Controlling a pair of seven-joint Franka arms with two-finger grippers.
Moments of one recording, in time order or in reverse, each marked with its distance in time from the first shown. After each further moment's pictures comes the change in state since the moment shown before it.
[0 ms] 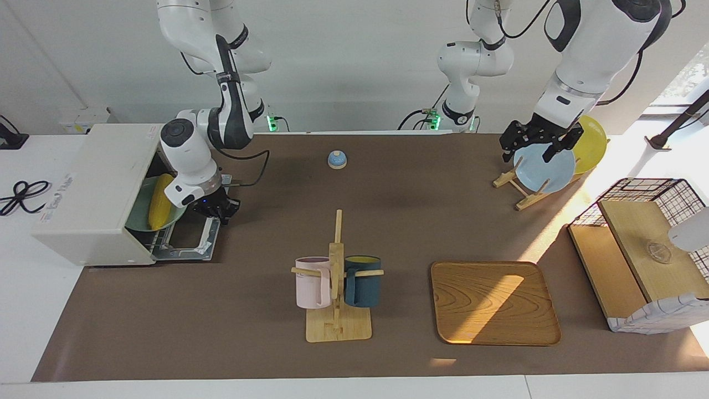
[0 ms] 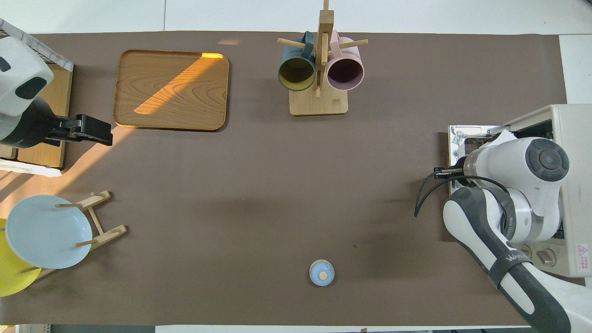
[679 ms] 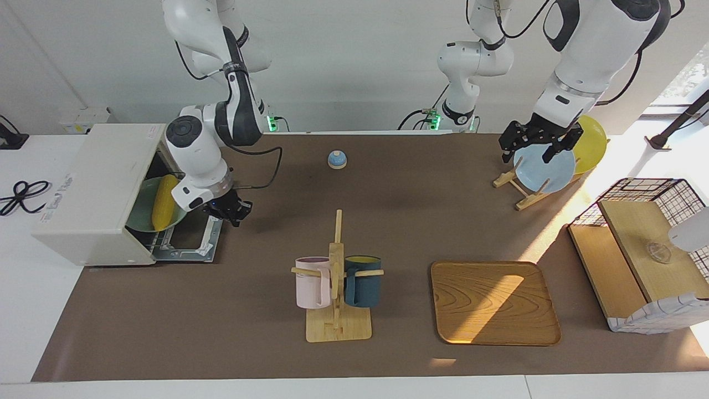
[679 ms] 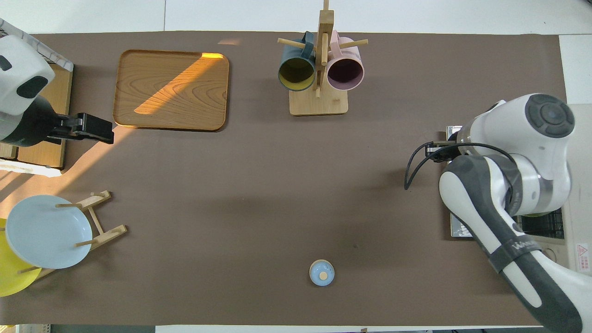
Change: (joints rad) left arm 0.000 0.000 -0.004 0.000 0.000 0.011 0.000; right arm 0.074 0.021 -0.021 0.276 0.023 -0.324 0.113
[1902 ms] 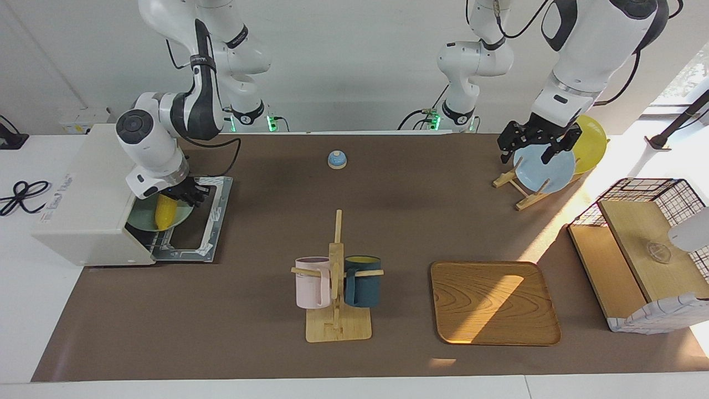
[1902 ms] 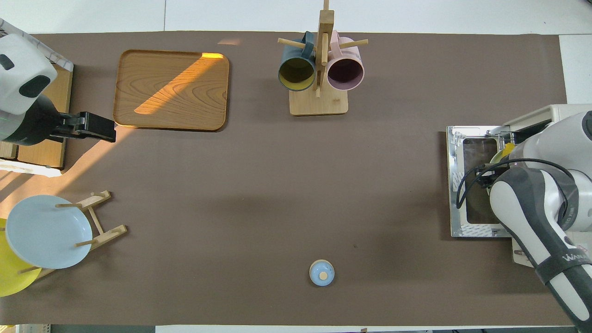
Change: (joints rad) left arm 0.000 0.000 -0.006 0.000 0.000 0.012 0.000; right arm -0.157 -0.083 -0.009 -0.133 -0.118 -0.056 -0.112
